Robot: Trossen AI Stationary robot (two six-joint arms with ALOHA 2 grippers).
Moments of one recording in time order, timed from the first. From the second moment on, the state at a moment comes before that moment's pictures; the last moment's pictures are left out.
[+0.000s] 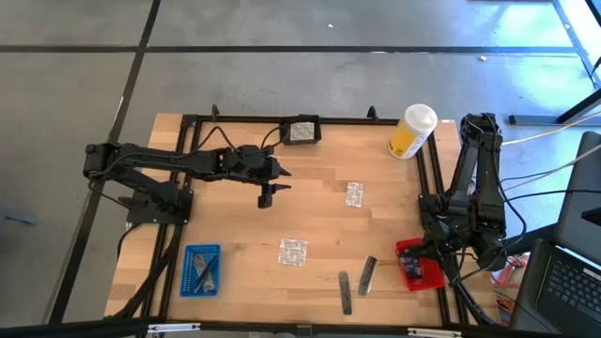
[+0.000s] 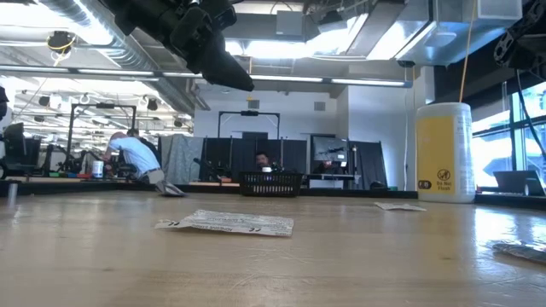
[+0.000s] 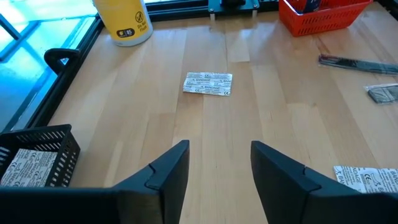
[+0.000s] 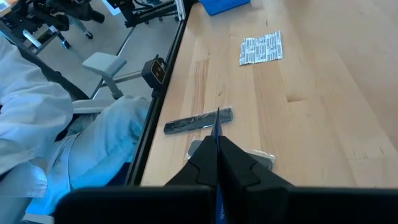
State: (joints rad) left arm 0.14 1.30 0.82 -0.05 0.02 0.13; right arm 1.47 0.76 0.48 -0.58 0.96 1.20
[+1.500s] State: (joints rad) left arm 0.14 1.30 0.82 -0.05 0.02 0.13; right arm 1.47 0.76 0.51 -0.75 0.62 2.04
